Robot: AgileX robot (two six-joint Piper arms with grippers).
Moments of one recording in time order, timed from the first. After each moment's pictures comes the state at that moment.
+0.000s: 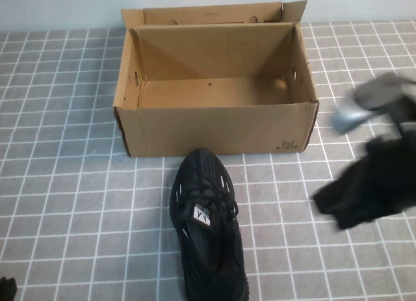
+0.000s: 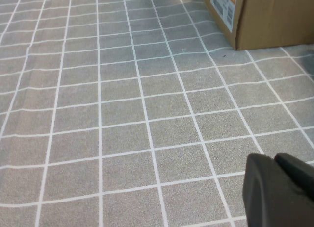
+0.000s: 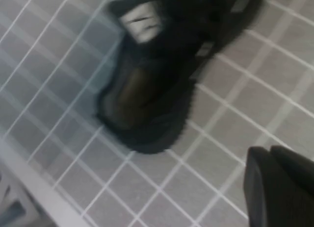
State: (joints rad) right arm 0.51 1.21 -1.00 0.49 0.92 -0.31; left arm -0.13 -0.01 0.03 -0.02 0.39 0.12
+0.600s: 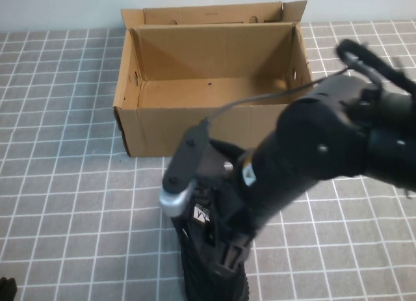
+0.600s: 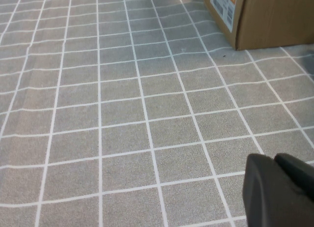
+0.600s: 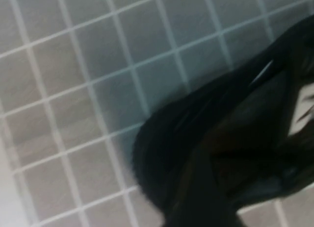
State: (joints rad) right arm 0.90 1.63 -1.34 0.22 0.92 -0.42; left arm -0.13 -0.01 0.03 -0.02 0.39 0.12
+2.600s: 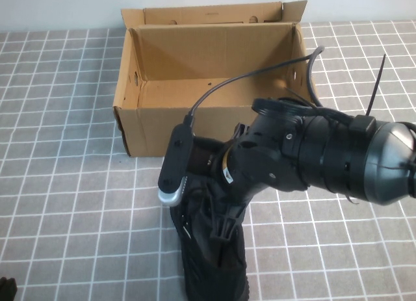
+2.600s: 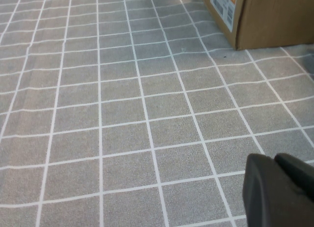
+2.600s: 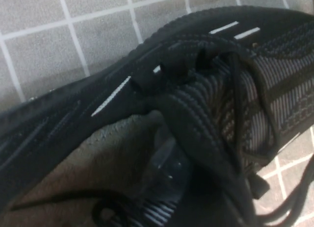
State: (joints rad) right arm 0.91 1.80 -1.38 -0.21 0.74 -0.30; left arm -0.13 -0.01 0.03 -0.02 0.39 0.12
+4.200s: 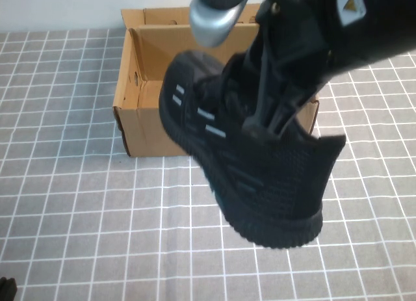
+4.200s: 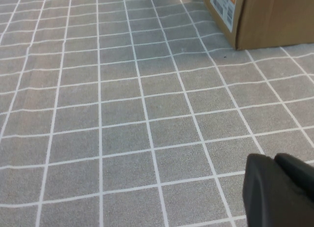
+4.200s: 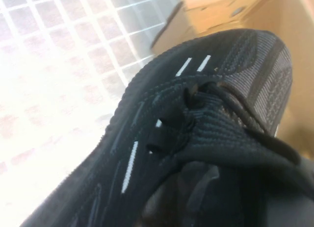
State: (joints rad) right arm 0.91 1.46 -1.74 -0.13 1.12 -0.25; left arm -0.13 -0.01 0.03 -0.02 0.39 0.12
